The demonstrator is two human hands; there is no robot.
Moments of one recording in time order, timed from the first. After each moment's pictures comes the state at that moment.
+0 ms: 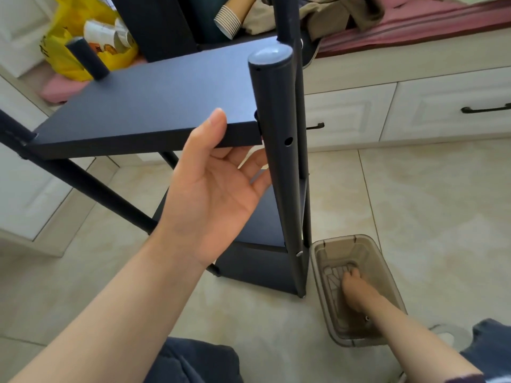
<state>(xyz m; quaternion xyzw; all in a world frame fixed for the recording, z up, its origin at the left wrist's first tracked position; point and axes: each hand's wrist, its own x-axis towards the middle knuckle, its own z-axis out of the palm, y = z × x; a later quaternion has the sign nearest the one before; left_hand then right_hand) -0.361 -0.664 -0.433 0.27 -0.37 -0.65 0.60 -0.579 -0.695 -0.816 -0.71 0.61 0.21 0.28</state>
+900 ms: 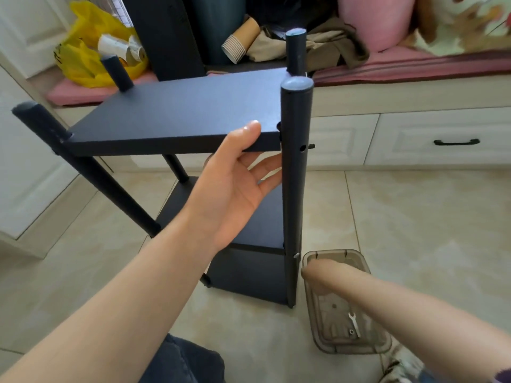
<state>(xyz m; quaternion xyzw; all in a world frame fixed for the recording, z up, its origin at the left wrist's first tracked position) -0.366 -0.666 -0.433 0.32 -0.39 -0.63 0.59 -0.524 -0.713 -0.668 -0.83 0.41 0.34 0.16</state>
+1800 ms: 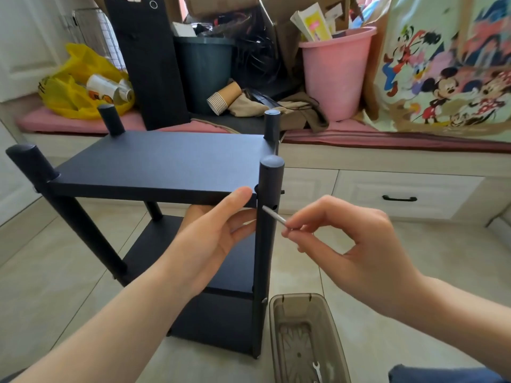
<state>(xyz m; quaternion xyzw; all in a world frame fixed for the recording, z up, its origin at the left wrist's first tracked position) -0.373 -0.656 -0.430 0.38 -0.43 -0.56 0.60 -0.582 -0.652 -0.410 -0.83 0.27 -0.47 0.18</state>
